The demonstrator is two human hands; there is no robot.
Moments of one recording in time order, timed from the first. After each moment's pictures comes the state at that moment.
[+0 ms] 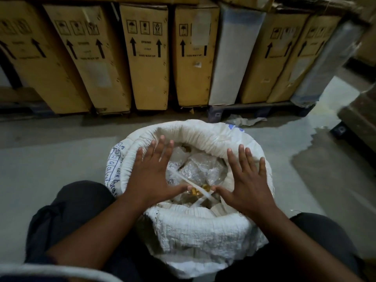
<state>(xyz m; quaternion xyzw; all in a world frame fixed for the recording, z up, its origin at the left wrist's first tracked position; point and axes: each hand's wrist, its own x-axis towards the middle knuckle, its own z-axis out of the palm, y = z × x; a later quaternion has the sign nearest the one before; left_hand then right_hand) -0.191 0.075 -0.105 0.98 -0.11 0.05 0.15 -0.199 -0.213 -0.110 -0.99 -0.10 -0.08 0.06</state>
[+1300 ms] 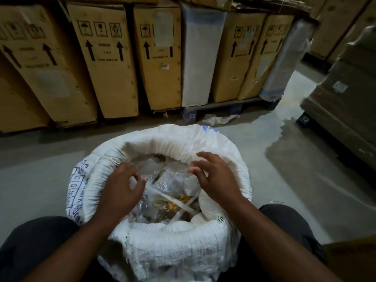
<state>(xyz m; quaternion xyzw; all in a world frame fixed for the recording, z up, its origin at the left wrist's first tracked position) -0.157 0.078 -0.135 0.92 -0.06 0.11 0.36 -0.148 -0.203 -0.123 -0.93 -0.10 -0.16 0.30</state>
